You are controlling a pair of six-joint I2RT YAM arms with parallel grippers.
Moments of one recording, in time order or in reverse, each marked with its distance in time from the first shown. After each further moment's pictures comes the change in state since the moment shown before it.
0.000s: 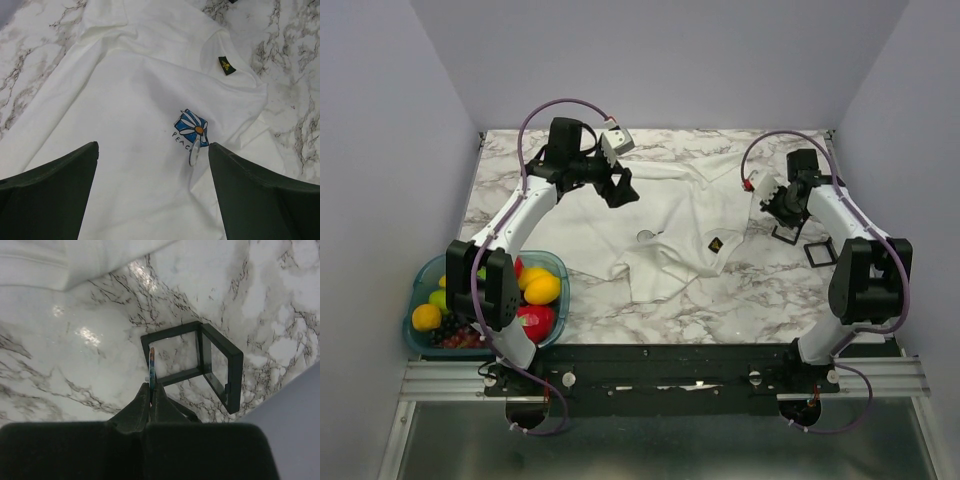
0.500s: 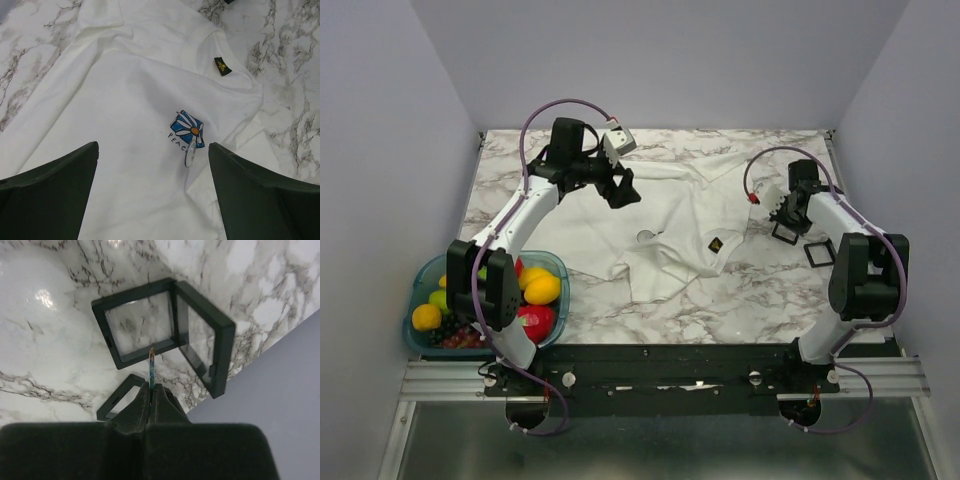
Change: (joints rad) left arm -0.011 0.002 0.004 -0.006 0.000 -0.012; right arm -0.035 0.042 -0.075 0.111 0.241 -0.101
